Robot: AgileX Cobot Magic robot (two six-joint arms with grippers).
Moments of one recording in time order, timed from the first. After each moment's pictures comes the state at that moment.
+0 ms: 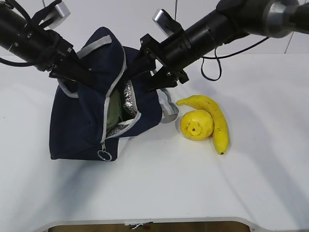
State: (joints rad) left arm -0.12 1.92 -1.51 -0.88 1.16 0.78; right arm 0.26 2.26 -1.92 1.03 1.20 -0.40
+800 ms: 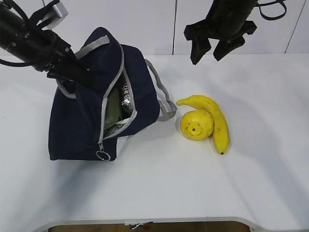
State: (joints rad) left arm -0.11 1.92 -1.51 -0.88 1.16 0.78; right arm 0.26 2.12 -2.08 0.11 1.24 -0.05
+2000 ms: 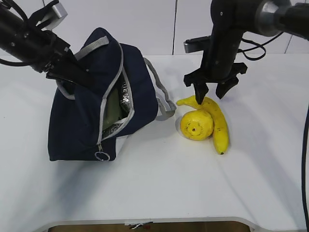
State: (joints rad) left arm -0.11 1.92 -1.51 -0.88 1.18 0.76; right arm 0.26 2.33 -2.08 -0.04 1.24 0.02
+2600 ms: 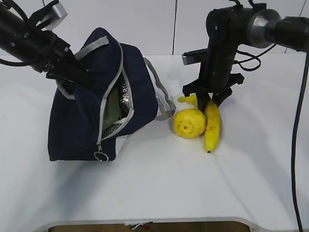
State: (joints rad) left arm -0.11 1.92 -1.51 -0.88 1.18 0.76; right arm 0.26 2.39 -2.08 -0.03 1.23 0.02
